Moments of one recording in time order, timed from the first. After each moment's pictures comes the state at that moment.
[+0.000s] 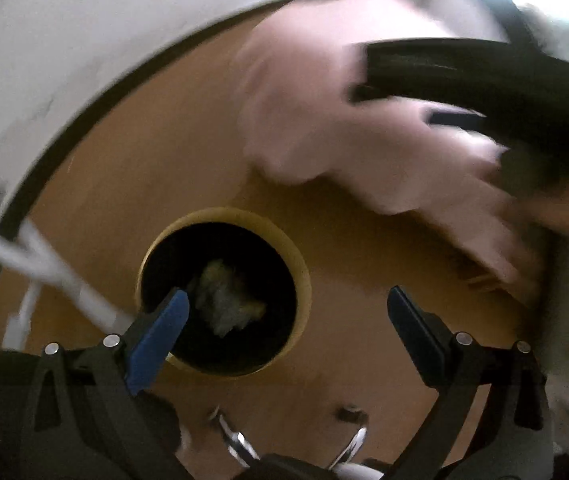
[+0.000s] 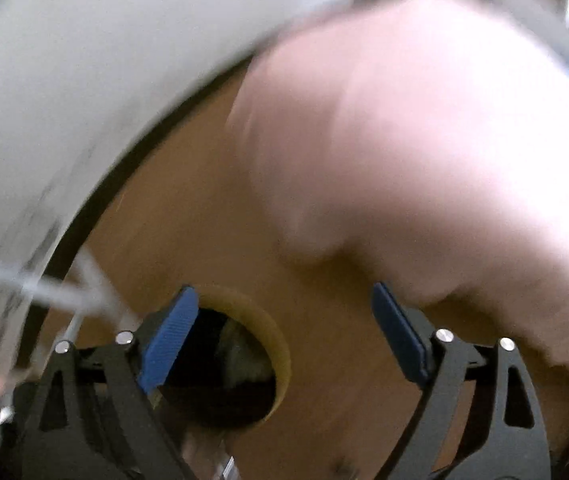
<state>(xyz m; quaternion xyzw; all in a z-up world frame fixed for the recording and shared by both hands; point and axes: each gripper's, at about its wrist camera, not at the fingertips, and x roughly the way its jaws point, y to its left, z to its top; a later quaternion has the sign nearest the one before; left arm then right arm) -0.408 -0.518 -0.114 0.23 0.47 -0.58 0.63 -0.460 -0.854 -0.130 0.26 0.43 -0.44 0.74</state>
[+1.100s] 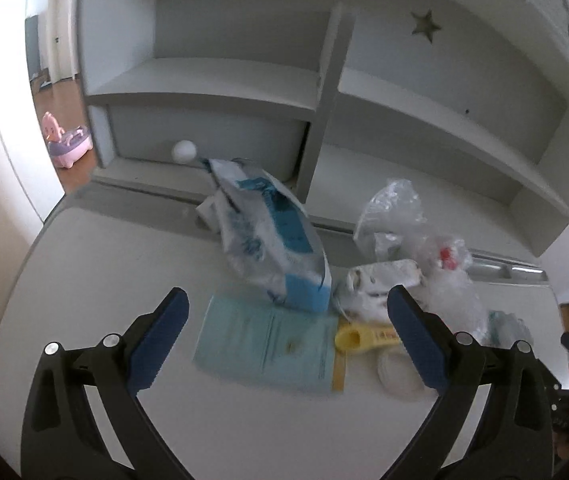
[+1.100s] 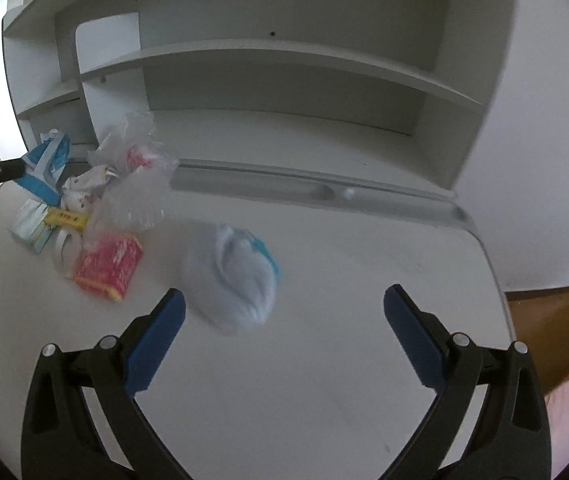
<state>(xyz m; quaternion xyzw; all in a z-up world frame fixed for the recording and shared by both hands) -0.010 -0.018 0.084 -0.07 0.40 -0.02 0.91 -0.069 -0.457 0.041 -0.04 0.39 0.02 0.92</state>
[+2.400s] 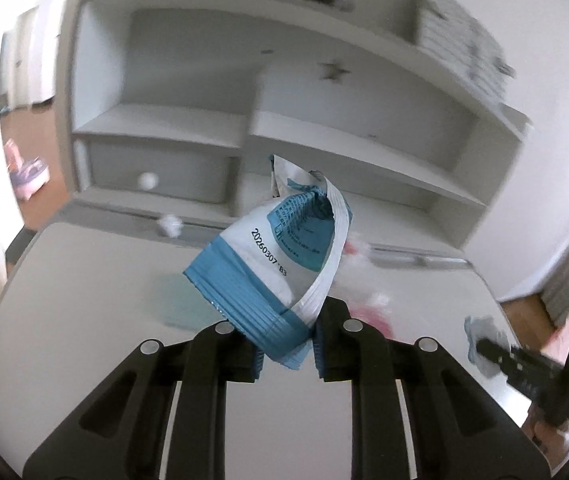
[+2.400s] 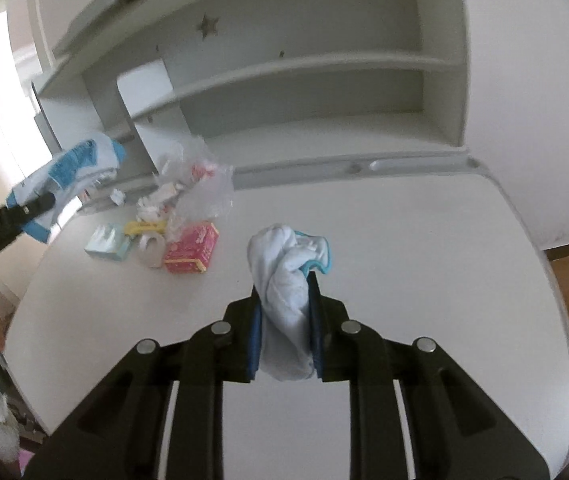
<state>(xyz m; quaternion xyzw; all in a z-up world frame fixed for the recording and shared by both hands) -0.108 -0.039 0.127 -0.09 0.32 -0.14 0.93 -0.158 -0.489 0.059 0.10 0.36 0.07 0.93</state>
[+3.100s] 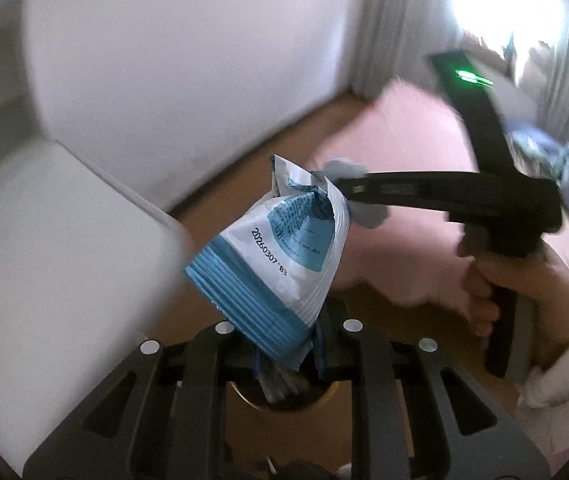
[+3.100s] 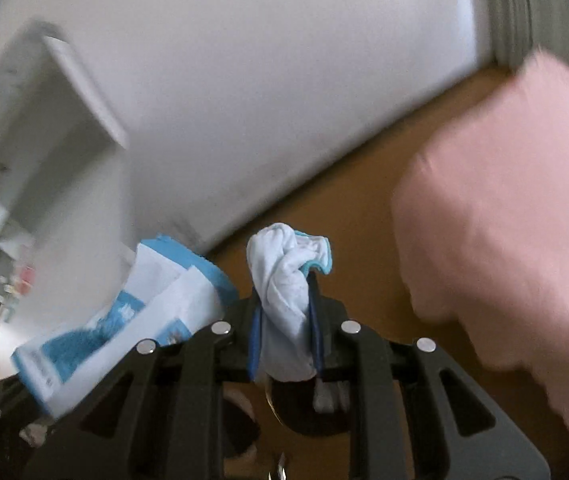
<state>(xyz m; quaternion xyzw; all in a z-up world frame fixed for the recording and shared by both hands) -0.388 -0.466 0.025 0.19 0.37 -0.52 0.75 -0.437 -0.803 -0.042 0.30 0.39 -0.21 0.85</state>
